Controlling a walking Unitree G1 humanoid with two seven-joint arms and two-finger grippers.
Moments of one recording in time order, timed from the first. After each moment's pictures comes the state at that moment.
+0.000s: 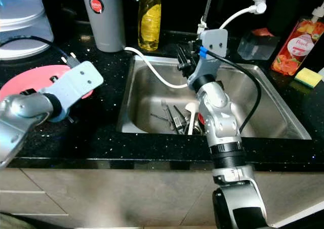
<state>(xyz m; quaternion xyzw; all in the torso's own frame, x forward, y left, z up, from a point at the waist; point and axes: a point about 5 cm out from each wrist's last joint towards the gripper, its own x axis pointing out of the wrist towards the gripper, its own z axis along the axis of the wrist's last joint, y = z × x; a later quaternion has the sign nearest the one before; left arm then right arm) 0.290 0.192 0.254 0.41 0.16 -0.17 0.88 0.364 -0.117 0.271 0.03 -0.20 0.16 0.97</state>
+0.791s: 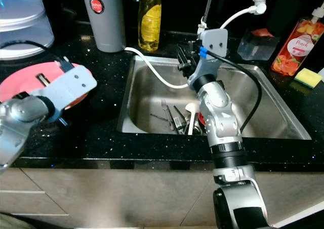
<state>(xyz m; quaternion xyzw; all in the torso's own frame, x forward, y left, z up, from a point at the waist) 0.296 0.212 0.253 0.46 0.15 -0.09 0.87 0.364 -0.118 0.272 0.02 -0.20 0.16 0.96</state>
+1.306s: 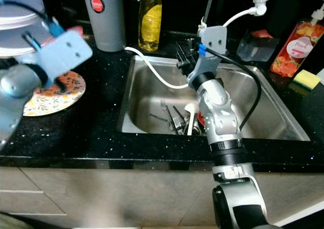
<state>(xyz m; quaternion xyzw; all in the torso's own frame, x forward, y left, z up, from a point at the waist) 0.311 0.201 0.325 0.54 -0.07 -0.02 0.84 0.366 -0.116 0.276 0.02 -0.21 0.17 0.96</state>
